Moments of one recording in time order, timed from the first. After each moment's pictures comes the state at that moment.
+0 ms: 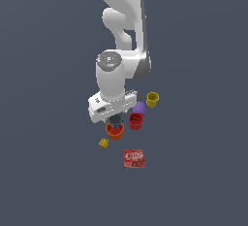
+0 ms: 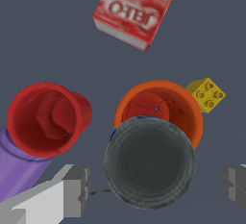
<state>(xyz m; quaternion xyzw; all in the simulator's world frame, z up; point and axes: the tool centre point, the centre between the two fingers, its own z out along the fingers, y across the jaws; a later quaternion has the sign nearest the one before) 0.002 -0.040 0.125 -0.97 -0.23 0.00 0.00</state>
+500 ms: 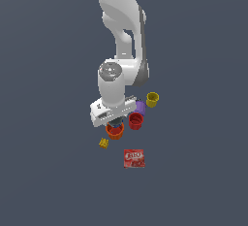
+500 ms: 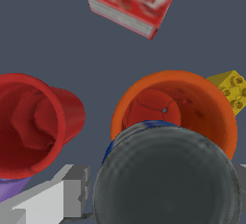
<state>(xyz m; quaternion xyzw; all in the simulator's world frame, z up) 0.001 -0.041 0.090 -0.97 -0.23 0.00 0.00</state>
